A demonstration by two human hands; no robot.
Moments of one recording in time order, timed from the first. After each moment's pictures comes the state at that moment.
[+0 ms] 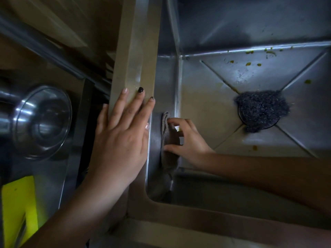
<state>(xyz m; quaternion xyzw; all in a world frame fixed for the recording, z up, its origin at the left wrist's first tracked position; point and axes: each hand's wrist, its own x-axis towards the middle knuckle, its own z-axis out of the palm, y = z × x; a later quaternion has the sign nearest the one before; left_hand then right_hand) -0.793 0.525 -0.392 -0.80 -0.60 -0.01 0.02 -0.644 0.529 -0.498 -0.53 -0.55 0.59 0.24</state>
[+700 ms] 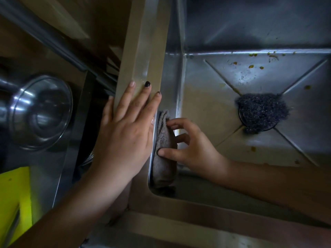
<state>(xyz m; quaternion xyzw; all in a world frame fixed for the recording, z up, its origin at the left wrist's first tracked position) -0.793 0.525 -0.393 -0.79 -0.61 -0.01 0.02 -0.643 0.515 -0.465 -0.48 -0.50 0.64 0.32</state>
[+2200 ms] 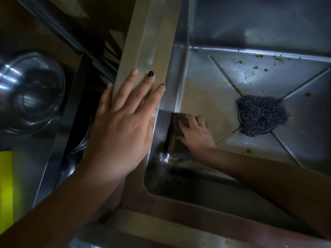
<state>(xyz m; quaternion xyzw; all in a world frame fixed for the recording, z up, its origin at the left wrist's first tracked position) -0.794 0.525 -0.394 -0.79 -0.61 -0.04 0.01 -0.631 0.538 -0.565 -0.56 -0.79 0.23 -0.08</state>
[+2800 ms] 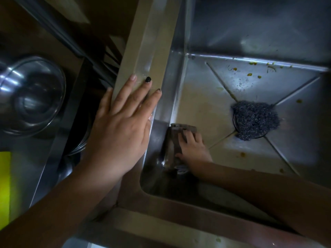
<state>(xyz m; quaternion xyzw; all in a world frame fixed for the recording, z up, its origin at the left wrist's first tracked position) -0.793 0.524 -0.394 -0.79 -0.62 -0.05 0.01 -0.626 0.509 -0.562 -0.55 -0.78 0.28 -0.12</state>
